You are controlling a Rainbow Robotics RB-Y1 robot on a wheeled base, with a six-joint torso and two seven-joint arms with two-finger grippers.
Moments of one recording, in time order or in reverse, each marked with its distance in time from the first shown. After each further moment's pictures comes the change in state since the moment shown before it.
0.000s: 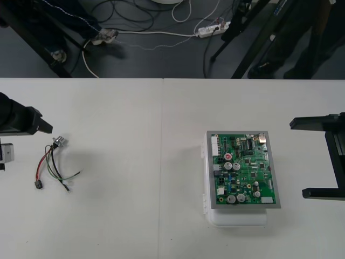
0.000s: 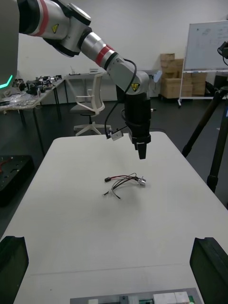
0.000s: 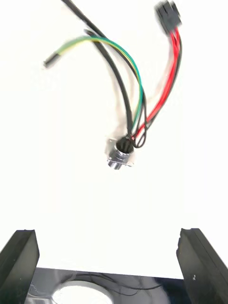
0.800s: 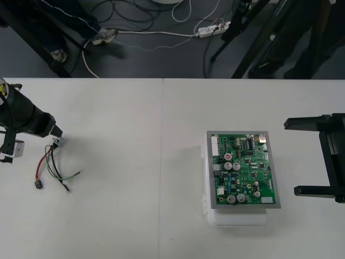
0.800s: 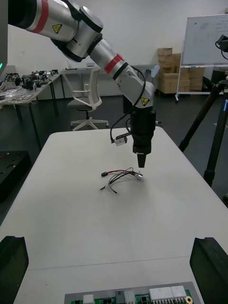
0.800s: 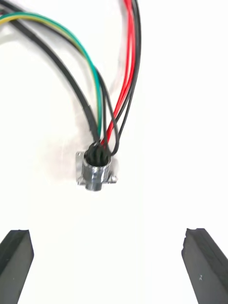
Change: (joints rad) right arm -0.009 0.026 0.009 0.000 0.046 0.000 0.000; left arm -0.132 -0.243 -0.223 0.353 0.061 0.032 -0.327
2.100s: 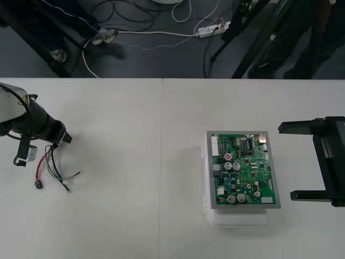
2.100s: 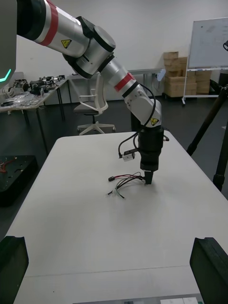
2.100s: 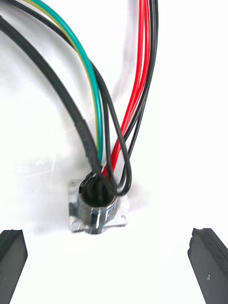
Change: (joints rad) right arm 0.000 0.001 0.034 0.000 -0.013 0.000 -0.001; left arm 0.023 -0.160 -0.053 0.207 0.030 0.064 -0.071
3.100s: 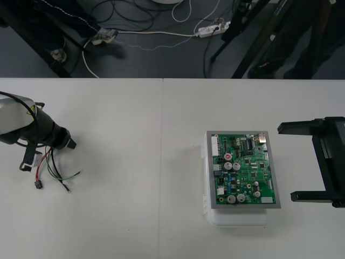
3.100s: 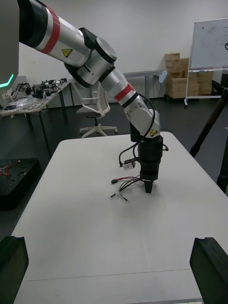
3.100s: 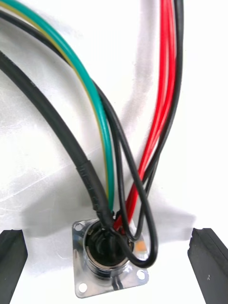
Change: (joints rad) right arm 0.000 0.000 0.005 0.000 -0.010 0.000 -0.012; left arm 0.045 -0.062 0.000 0.067 0.003 0.052 -0.068
